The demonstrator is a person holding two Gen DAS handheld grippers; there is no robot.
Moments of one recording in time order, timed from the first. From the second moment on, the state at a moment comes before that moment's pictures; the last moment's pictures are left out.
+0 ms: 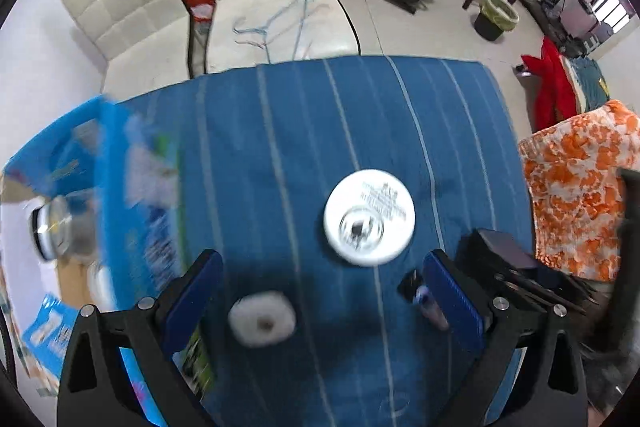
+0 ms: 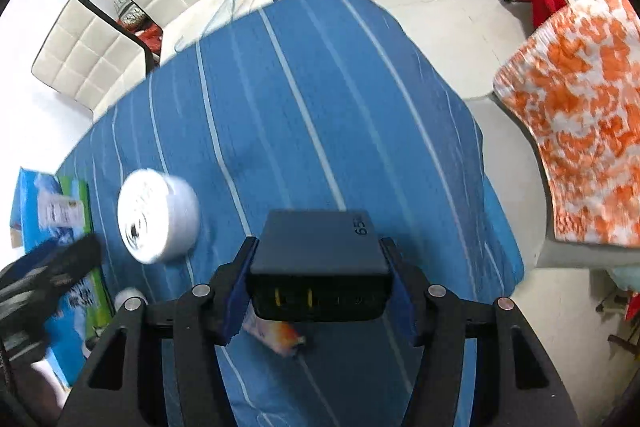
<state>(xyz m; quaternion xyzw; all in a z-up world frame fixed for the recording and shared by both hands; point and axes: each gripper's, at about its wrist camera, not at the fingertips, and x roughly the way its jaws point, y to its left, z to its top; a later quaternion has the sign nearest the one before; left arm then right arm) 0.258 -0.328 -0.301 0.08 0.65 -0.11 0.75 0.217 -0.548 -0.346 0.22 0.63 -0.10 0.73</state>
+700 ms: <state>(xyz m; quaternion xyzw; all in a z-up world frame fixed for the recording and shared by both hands) 0.276 -0.374 -0.369 0.11 0.68 -0.13 0.71 0.222 -0.555 -0.362 0.24 0.64 -0.10 0.73</state>
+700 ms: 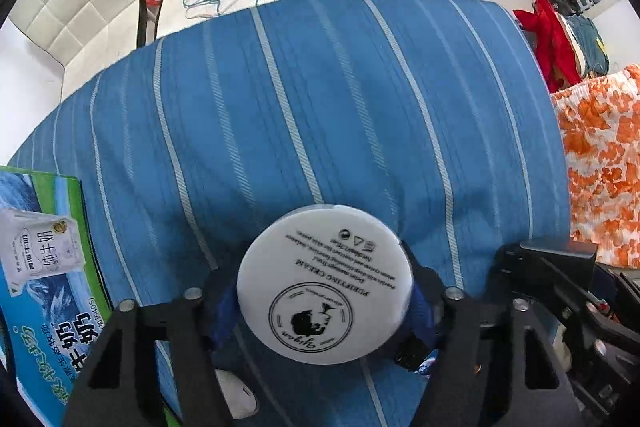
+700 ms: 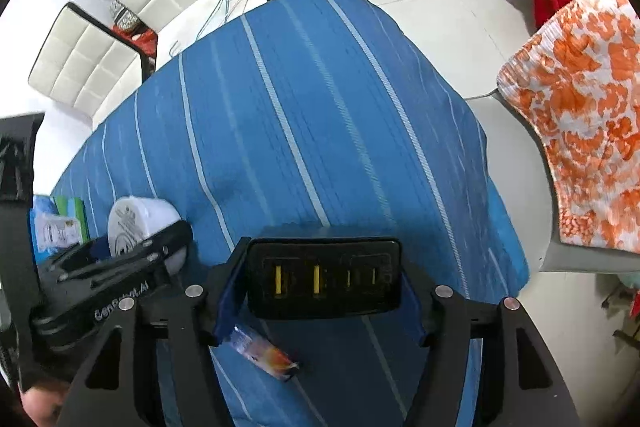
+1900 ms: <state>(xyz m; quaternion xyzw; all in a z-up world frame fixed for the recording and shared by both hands) 0.184 -0.253 -0.197 0.08 0.55 -0.15 0.82 0.140 -0.415 -0.184 0.17 0.55 -0.05 0.82</state>
